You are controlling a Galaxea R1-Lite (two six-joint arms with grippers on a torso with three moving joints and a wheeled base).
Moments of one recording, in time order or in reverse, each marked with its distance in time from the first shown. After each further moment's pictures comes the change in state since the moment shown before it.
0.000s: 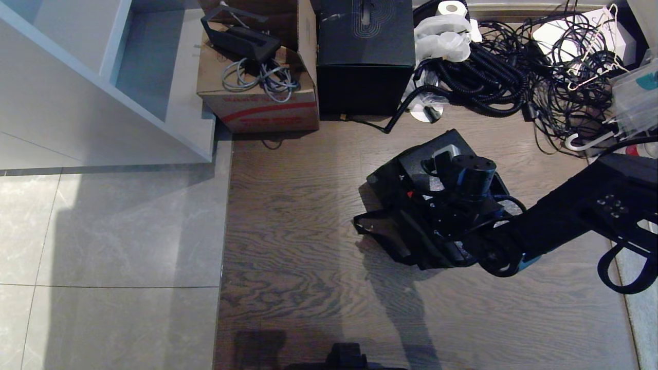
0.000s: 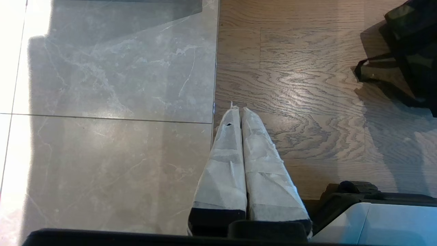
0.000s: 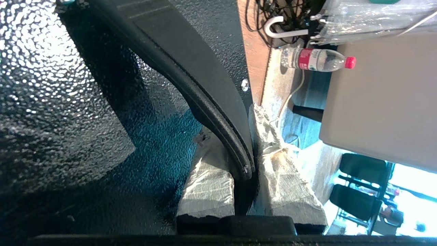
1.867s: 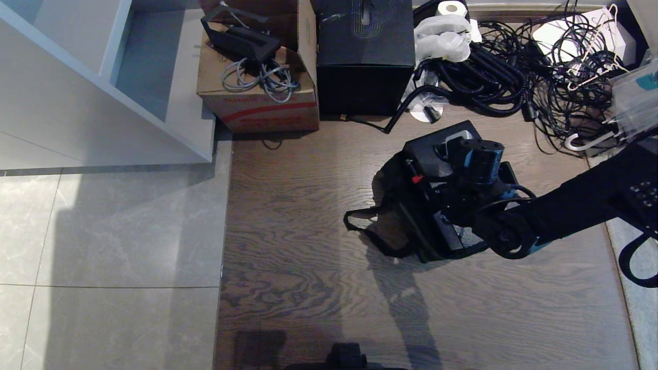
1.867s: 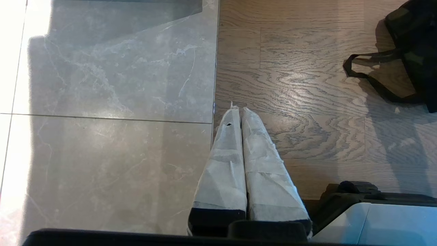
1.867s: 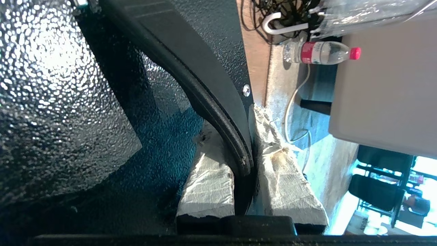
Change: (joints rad) left arm 0.000 0.000 0.000 0.000 0.000 0.000; right arm -0.032 -0.065 -0.064 0.173 0.018 0.131
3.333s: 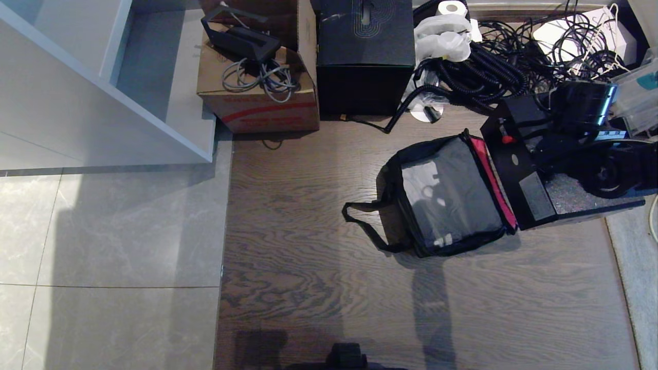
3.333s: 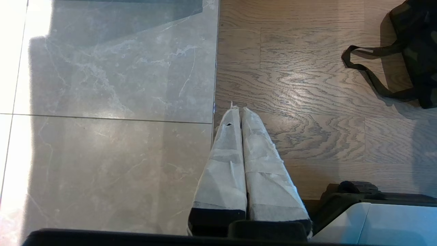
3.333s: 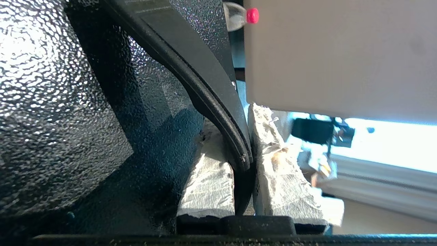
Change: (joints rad) left arm 0.000 0.000 0.000 0.000 0.000 0.000; right arm -0.365 -0.172 -0.169 0.341 0.001 -0.002
